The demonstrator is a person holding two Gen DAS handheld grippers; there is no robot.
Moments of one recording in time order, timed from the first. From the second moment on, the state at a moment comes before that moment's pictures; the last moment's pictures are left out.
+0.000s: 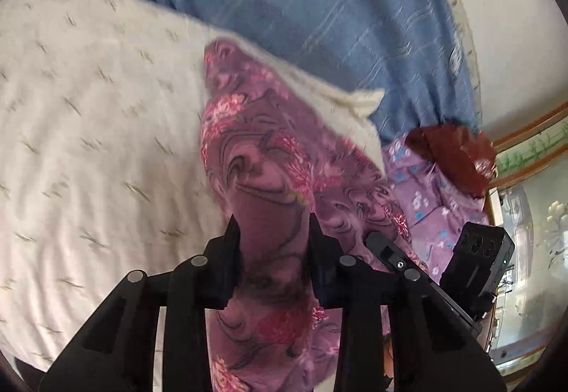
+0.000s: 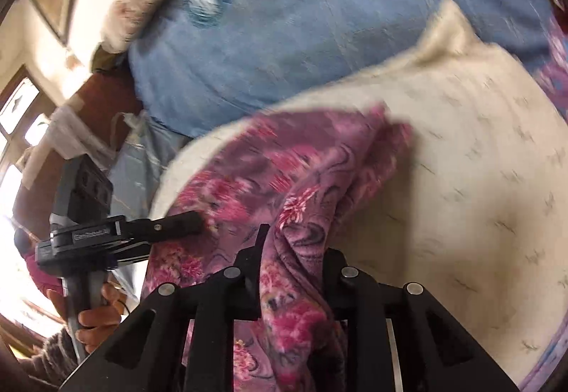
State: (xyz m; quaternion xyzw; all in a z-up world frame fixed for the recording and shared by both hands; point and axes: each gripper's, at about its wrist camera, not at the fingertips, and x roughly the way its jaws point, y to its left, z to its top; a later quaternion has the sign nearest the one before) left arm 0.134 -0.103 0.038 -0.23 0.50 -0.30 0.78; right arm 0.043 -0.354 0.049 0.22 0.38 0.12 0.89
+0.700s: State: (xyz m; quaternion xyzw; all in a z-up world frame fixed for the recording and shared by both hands) left arm 0.162 0.051 -0.018 -0.23 0.51 -0.26 0.79; right arm 0.085 -0.291 0.001 0.25 0.41 0.12 0.87
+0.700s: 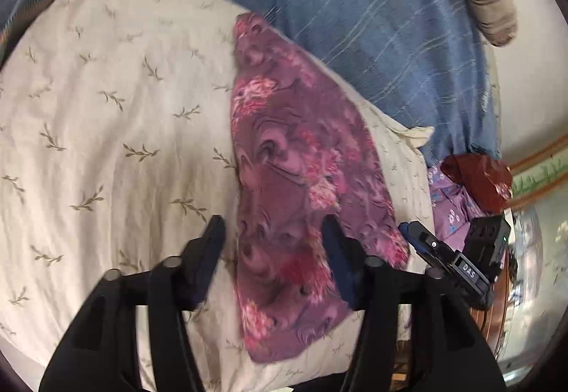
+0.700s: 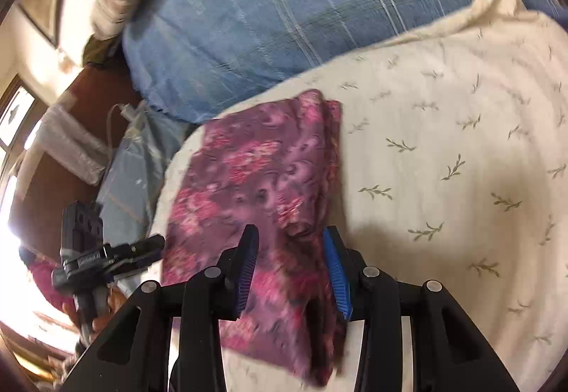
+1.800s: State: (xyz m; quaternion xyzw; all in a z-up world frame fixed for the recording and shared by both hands) left arm 0.243 -0.004 0.001 -0.13 0.53 -0.22 0.81; right arm 0.183 -0.290 -0.009 0.27 0.42 0.04 0.86
